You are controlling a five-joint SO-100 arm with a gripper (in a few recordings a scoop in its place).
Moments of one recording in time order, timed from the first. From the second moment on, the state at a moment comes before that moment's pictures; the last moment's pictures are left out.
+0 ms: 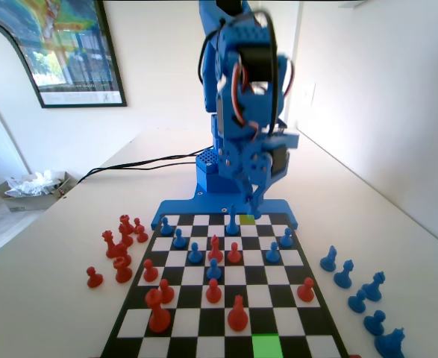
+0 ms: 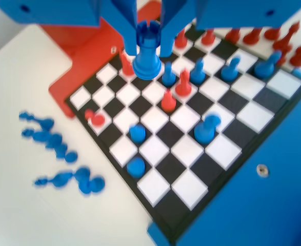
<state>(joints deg) -4.1 111.9 127.9 56.2 -41.7</state>
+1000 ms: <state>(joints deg) 0.5 63.6 73.6 70.6 -62.3</state>
